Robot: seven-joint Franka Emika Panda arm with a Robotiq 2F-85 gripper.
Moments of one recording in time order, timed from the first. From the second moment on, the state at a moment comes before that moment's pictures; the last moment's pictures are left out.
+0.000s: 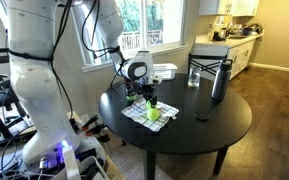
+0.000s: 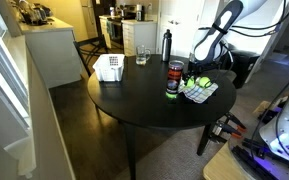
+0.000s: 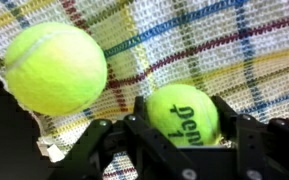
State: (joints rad) arm 0.02 0.32 -0.12 -2.46 -0.07 2.86 0.22
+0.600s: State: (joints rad) arm 0.02 0.21 -0.09 -2.47 -0.07 2.87 0.19
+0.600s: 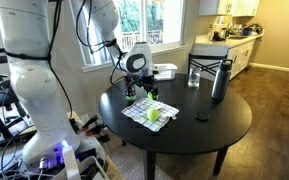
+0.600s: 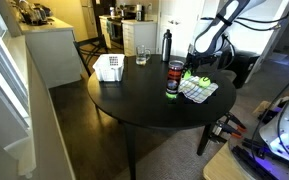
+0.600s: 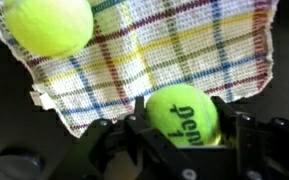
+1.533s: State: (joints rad) arm 0.06 -0.06 0.04 -2.52 -0.04 2.86 0.19
